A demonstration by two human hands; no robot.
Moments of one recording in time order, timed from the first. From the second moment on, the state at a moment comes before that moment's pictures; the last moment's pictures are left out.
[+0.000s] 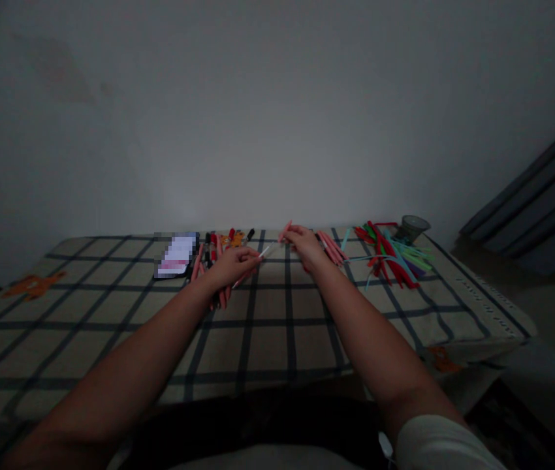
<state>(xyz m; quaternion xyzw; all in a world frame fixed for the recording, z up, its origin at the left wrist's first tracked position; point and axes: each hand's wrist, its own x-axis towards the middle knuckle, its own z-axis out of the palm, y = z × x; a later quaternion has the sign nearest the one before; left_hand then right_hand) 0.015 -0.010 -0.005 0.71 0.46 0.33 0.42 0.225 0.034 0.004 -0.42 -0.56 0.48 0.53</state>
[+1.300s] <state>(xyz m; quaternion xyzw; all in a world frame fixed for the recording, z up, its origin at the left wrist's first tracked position) 0.017 -0.010 0.000 0.70 0.47 0.38 0.39 0.211 0.024 -0.007 -0.34 -0.56 0.62 0.43</state>
